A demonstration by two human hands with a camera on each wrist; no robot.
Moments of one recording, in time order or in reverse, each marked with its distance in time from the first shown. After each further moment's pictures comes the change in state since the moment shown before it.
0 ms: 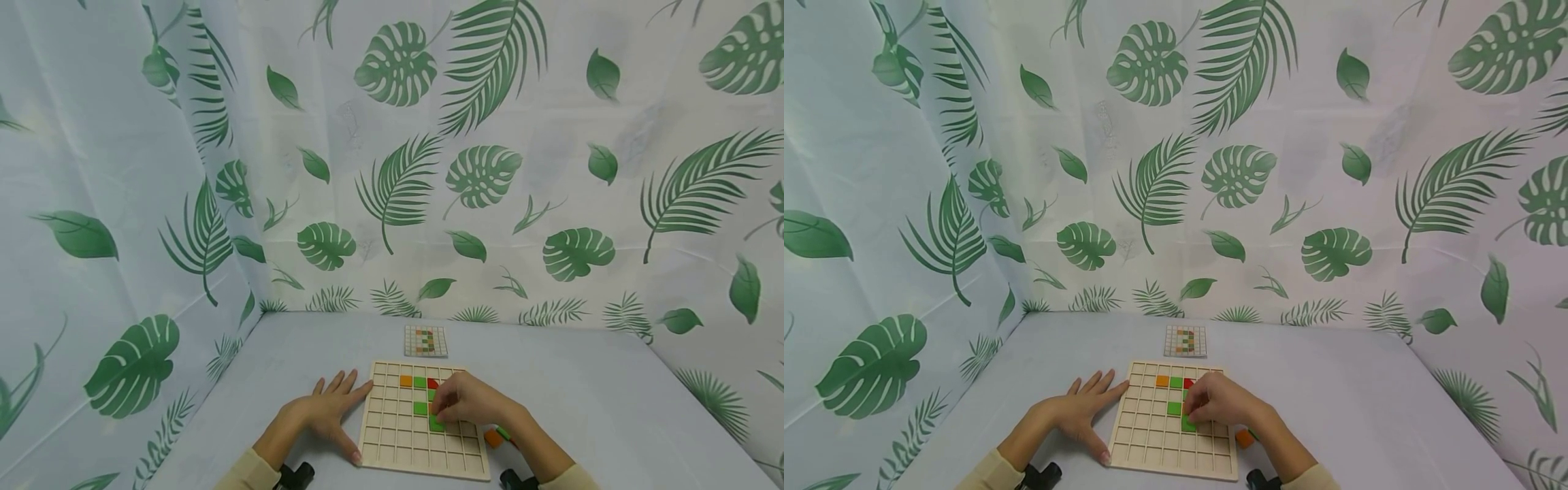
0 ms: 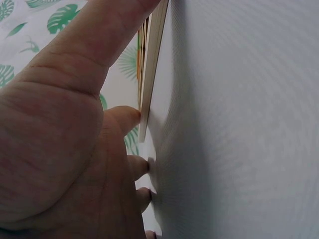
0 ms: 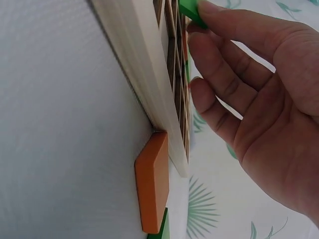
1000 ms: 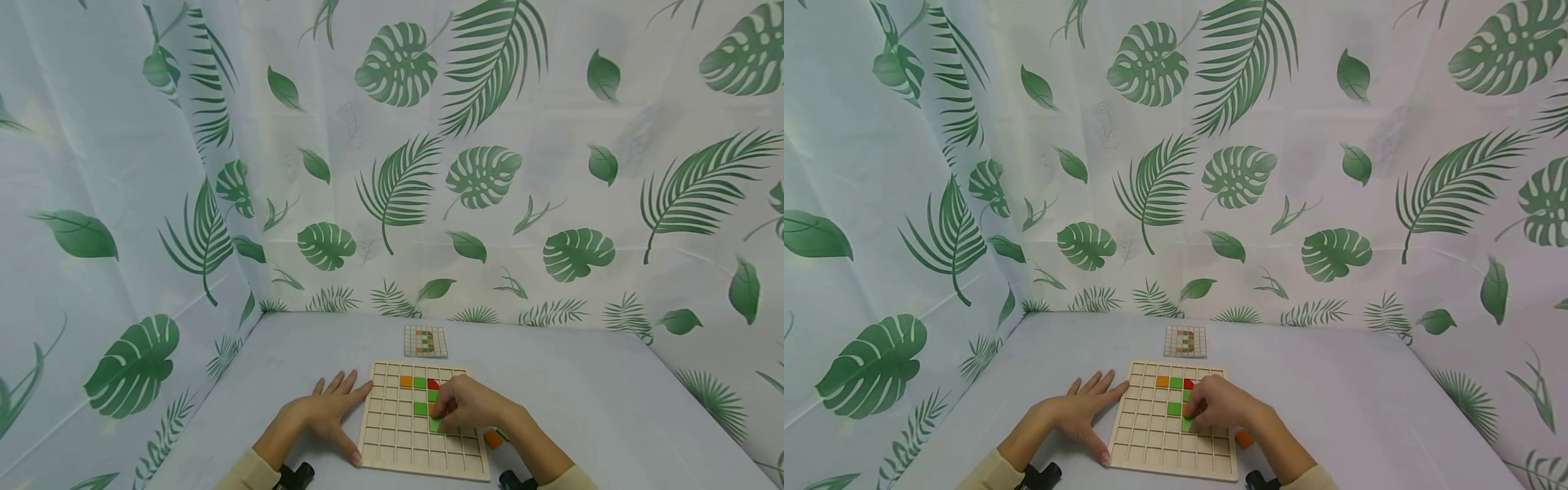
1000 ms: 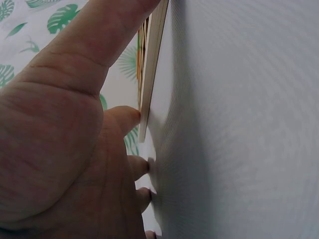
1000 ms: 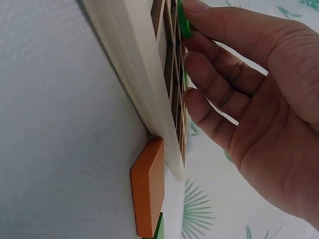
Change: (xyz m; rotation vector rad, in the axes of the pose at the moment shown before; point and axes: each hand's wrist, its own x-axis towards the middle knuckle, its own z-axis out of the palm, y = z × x) left_hand 0.001 -0.001 0.001 -0.002 -0.001 0.005; right_hand 0.001 -0.004 0.002 -0.063 -0.007 0.075
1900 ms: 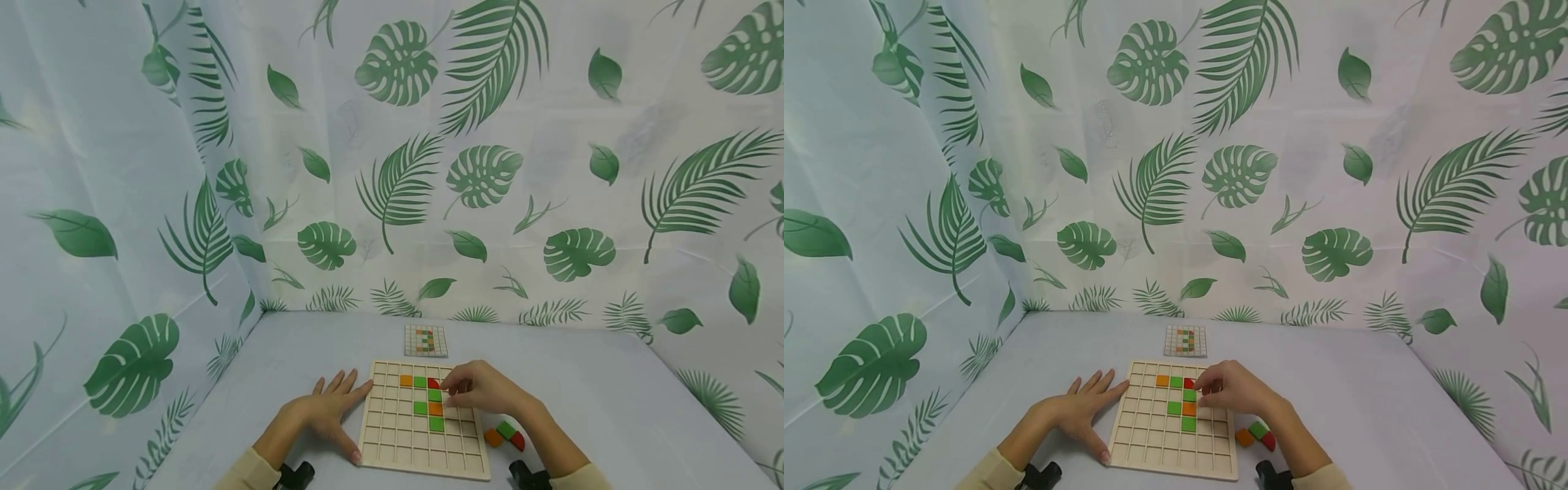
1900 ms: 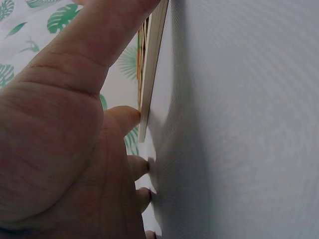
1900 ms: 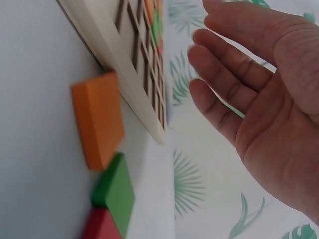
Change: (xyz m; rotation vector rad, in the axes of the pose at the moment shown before) left_hand 0.002 -0.001 0.000 0.012 -0.010 -0.015; right_hand -0.014 0.010 -0.026 -0.059 0.126 -0.040
